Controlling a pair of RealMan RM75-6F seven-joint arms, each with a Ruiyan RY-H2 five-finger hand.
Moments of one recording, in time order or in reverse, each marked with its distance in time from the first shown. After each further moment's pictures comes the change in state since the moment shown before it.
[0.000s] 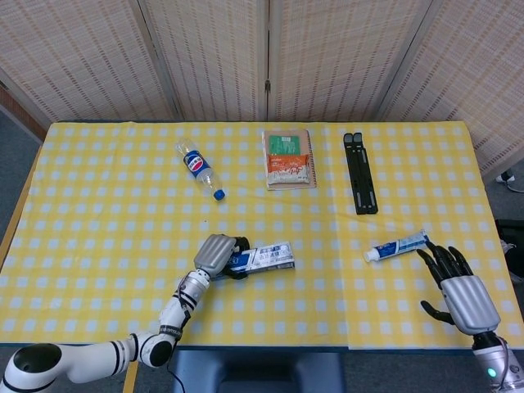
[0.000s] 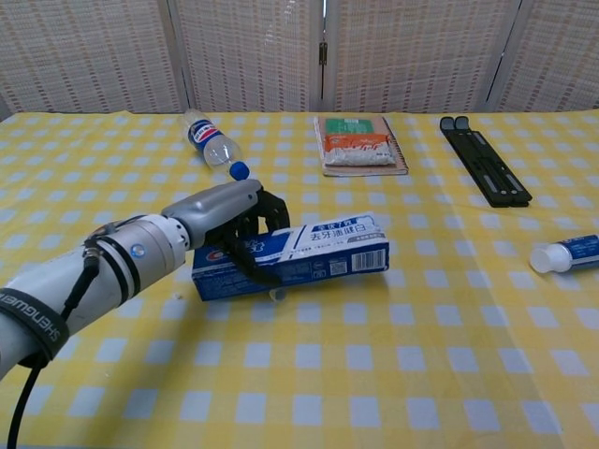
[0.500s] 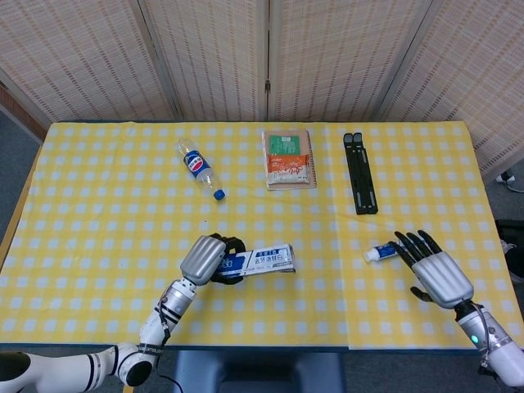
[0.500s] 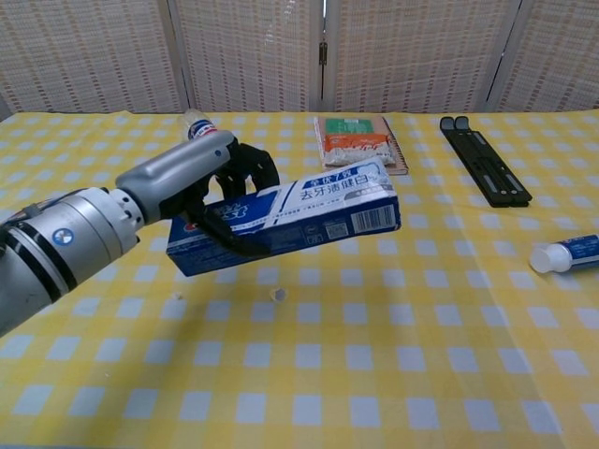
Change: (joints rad) left arm 0.087 0.125 0.055 -0.201 0.187 0.202 -0.051; right arm 0.207 0.055 0.021 0.071 -0.044 -0.261 -0.080
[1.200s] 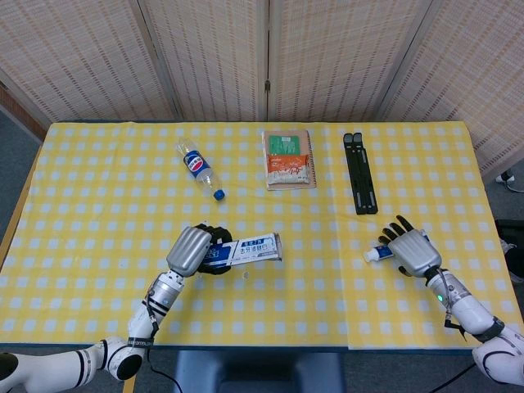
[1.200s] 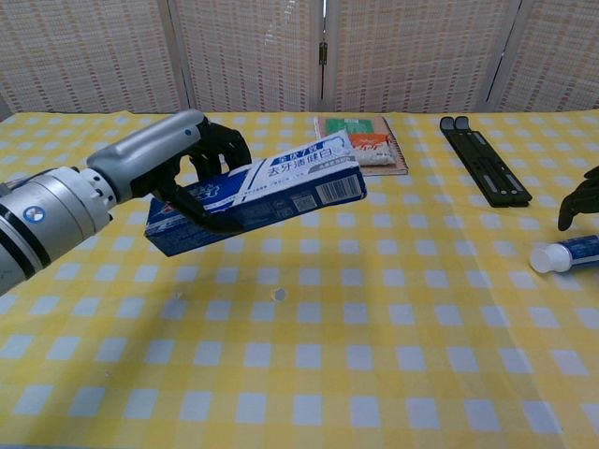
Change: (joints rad) left arm 0.009 0.050 -0.012 0.030 0.017 0.011 -0.046; right arm 0.194 -0.215 0.020 0.288 0.095 -0.284 -0.062
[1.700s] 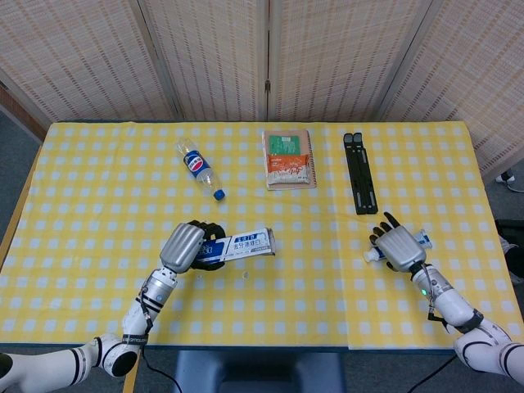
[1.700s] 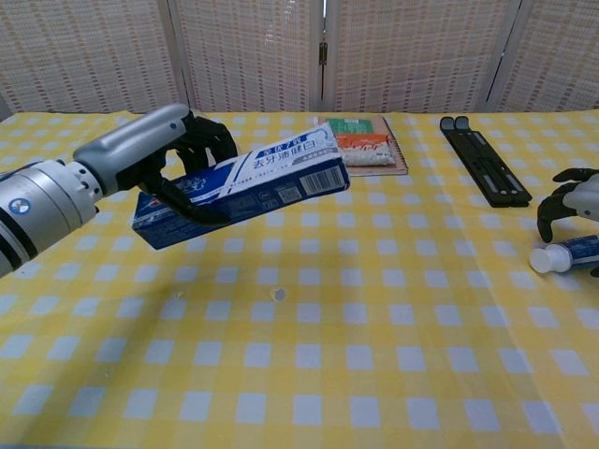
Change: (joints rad) left arm 0.004 0.024 -0.002 0.023 0.007 0.003 -0.040; right arm 0.036 -0.103 0.006 0.093 0.032 -0.001 -0.028
